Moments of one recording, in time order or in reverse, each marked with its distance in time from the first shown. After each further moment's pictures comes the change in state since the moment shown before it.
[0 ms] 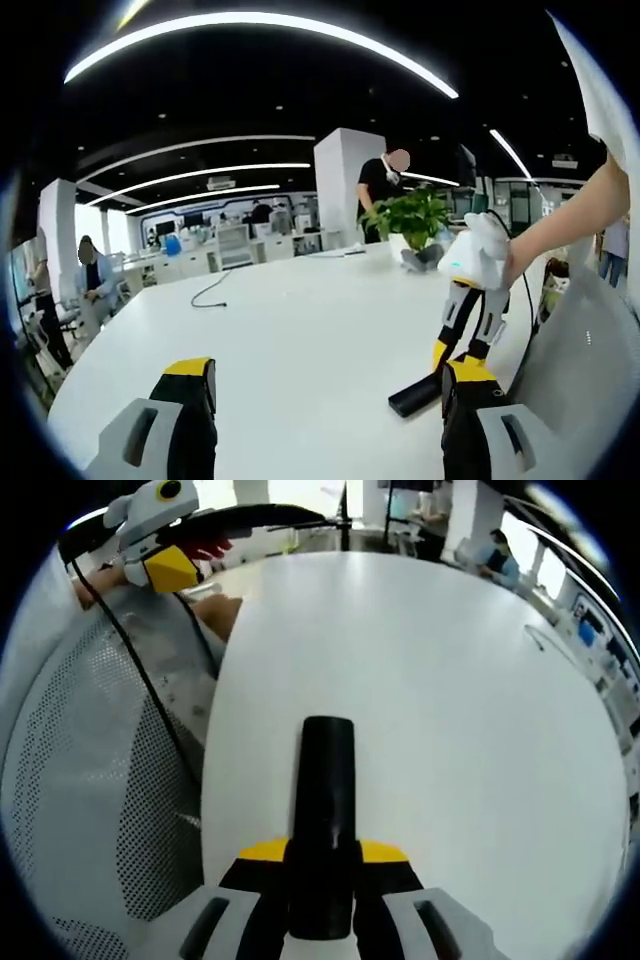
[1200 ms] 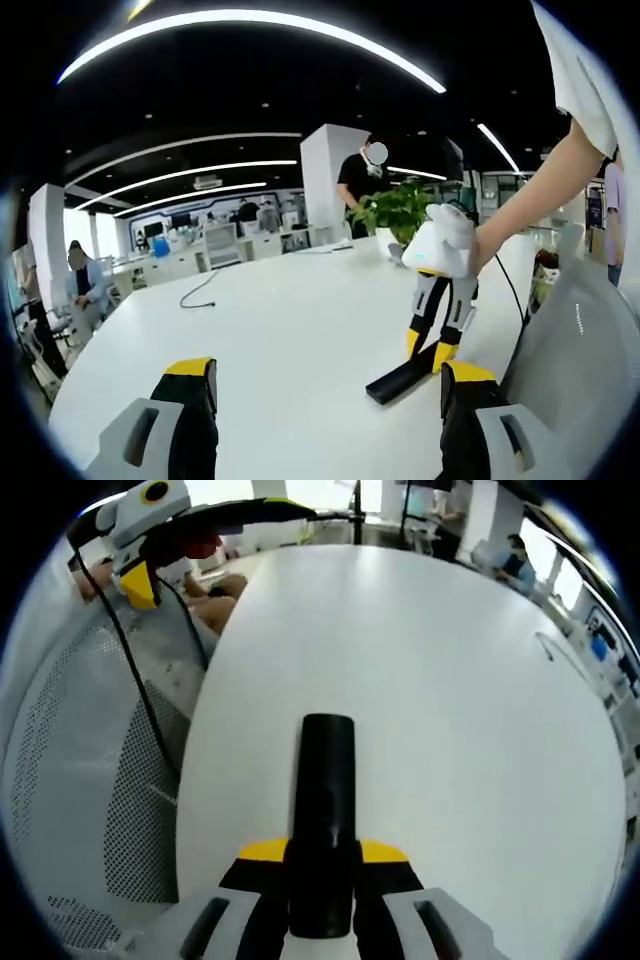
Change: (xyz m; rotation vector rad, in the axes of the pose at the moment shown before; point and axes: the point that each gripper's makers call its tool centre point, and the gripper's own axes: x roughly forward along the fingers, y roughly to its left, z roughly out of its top) left arm 0.002 -0.009 -0.004 0.025 0.021 -0.053; right arm 0.002 -0.027 0.004 -0.068 0.042 0.020
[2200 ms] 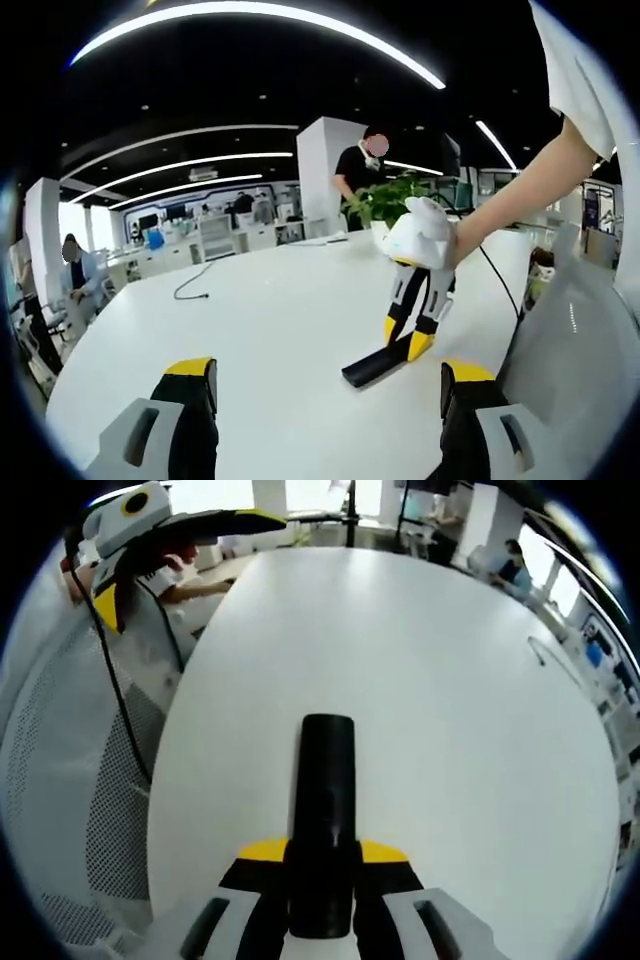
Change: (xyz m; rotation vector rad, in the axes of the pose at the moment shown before) left arm 0.003 -0.003 -0.008 -0.021 0.040 -0.025; right arm 0.001 -0.027 0.005 -0.014 -0.012 -0.028
